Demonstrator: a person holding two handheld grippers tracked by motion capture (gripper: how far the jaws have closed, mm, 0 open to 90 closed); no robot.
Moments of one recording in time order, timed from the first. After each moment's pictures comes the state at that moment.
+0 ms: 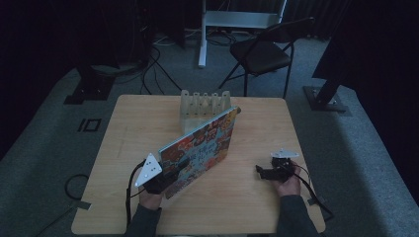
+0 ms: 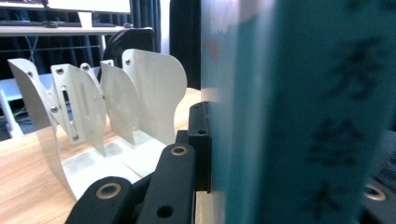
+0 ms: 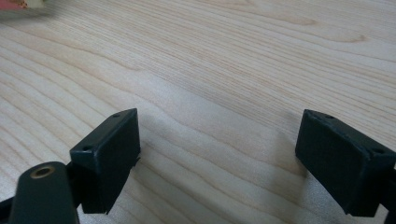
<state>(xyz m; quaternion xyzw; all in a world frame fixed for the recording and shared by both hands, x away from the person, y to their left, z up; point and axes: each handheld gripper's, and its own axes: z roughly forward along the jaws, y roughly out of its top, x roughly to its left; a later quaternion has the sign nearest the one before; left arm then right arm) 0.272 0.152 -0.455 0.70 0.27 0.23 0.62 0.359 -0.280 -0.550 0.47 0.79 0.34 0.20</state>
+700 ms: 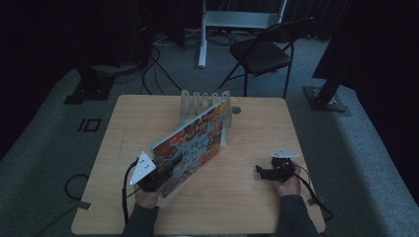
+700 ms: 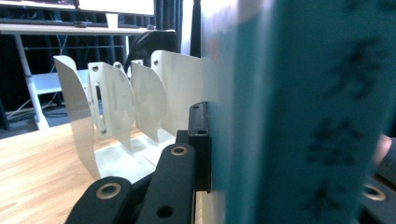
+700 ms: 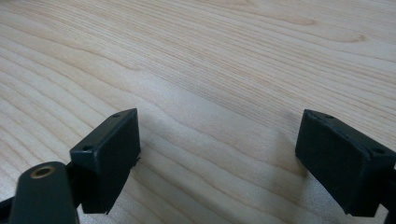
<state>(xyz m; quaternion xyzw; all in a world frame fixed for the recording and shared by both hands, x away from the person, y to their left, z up) 0.275 0.164 -0.455 0.68 0.30 0.25 0.62 0.359 -0.280 -0.550 0.47 0.79 0.34 0.20</state>
